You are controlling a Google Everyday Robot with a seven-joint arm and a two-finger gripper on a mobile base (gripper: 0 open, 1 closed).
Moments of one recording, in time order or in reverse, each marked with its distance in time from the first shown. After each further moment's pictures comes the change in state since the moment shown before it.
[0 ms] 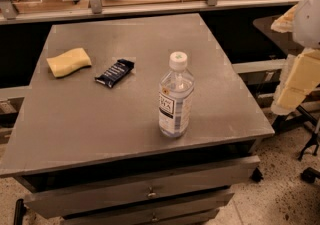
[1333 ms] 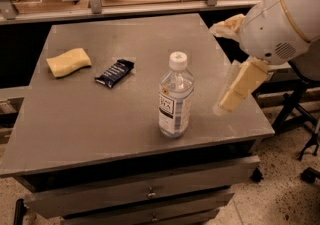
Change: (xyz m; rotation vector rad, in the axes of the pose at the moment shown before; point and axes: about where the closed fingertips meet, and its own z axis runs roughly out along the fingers) arm -0.099 0.018 0.032 -0.079 -0.448 -0.146
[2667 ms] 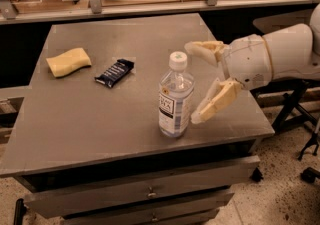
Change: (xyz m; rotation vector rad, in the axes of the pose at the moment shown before) arm -0.017 0.005 0.059 -0.123 -0.529 0.002
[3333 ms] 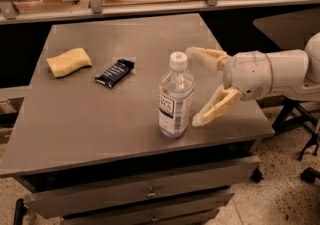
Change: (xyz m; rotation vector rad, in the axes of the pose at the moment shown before) arm 0.006 0.002 -0.001 0.002 -0.249 0.023
